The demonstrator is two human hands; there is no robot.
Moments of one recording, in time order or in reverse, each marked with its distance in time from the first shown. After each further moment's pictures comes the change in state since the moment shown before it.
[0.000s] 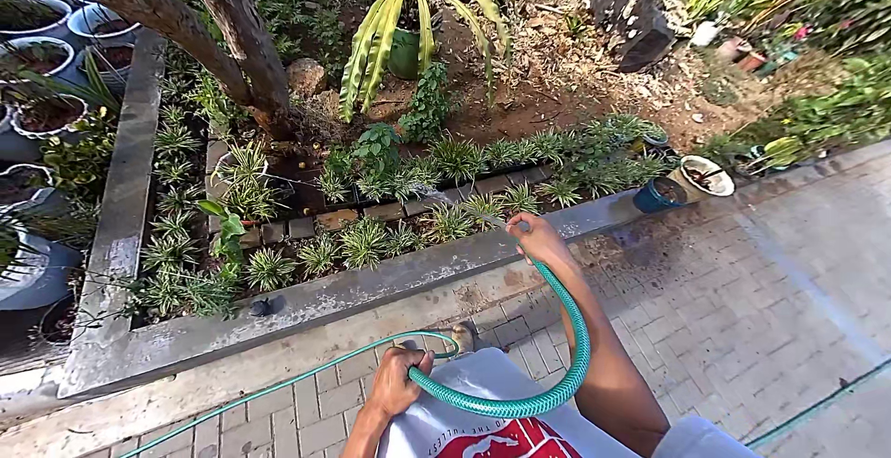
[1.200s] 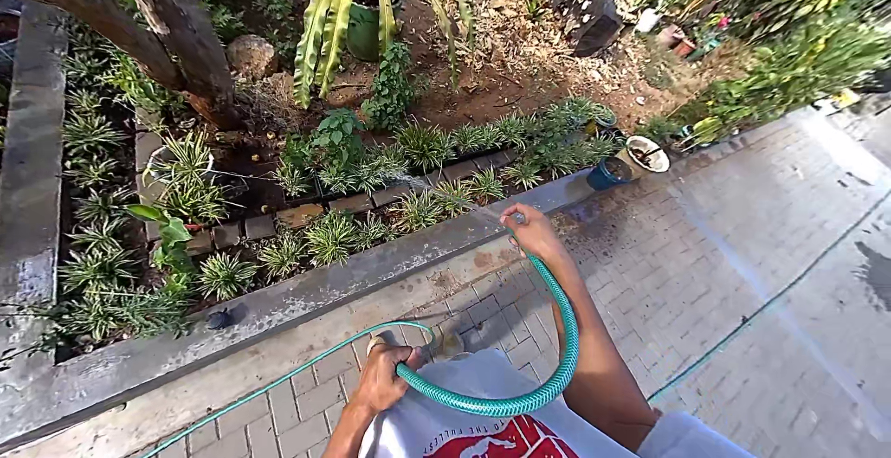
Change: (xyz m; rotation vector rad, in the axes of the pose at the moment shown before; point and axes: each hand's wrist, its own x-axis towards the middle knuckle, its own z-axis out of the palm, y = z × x) left_hand 0.019 -0.003 0.020 -0.037 -0.124 0.015; right_hand -0.011 0.036 -0.033 0.070 0.084 0.070
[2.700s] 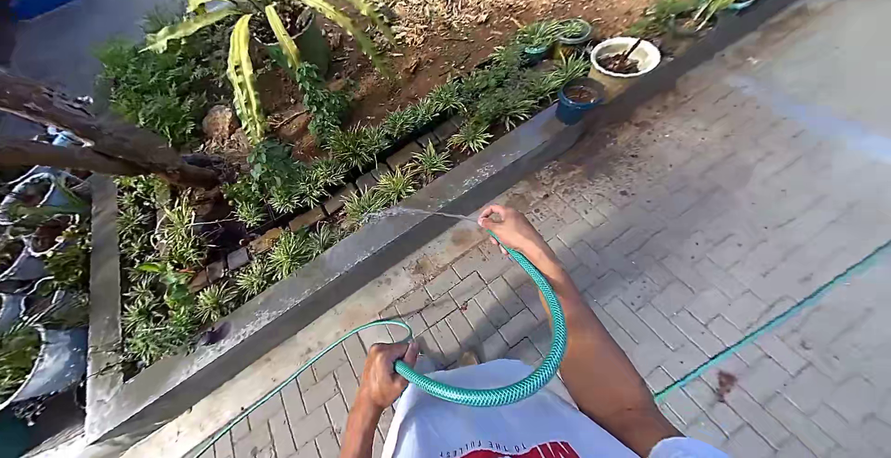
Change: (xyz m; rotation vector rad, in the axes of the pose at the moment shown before) left_hand 0.078 0.178 0.406 0.320 -0.067 -0.014; right_hand 0.040 0.416 -0.239 0.316 -0.194 -0.032
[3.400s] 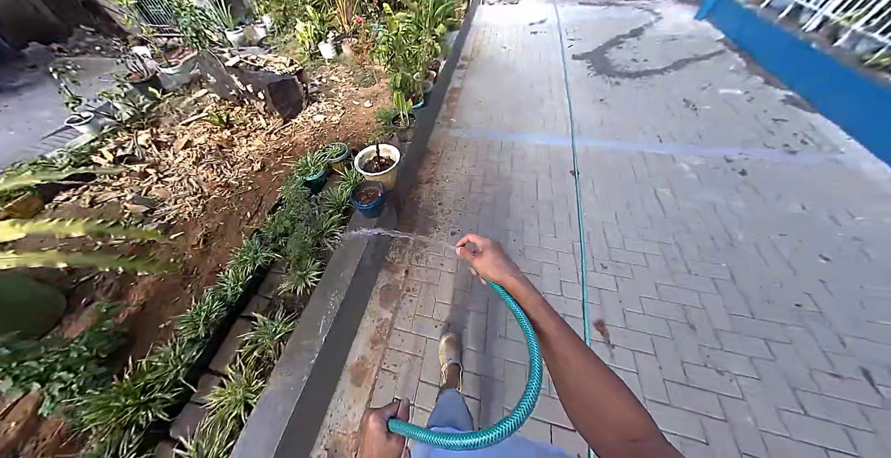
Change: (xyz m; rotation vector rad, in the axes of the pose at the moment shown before) left_hand 0.288 0.060 0.249 -0.131 -0.506 0.012; right_hand -0.012 0.170 -0.334 0.216 0.588 0.150
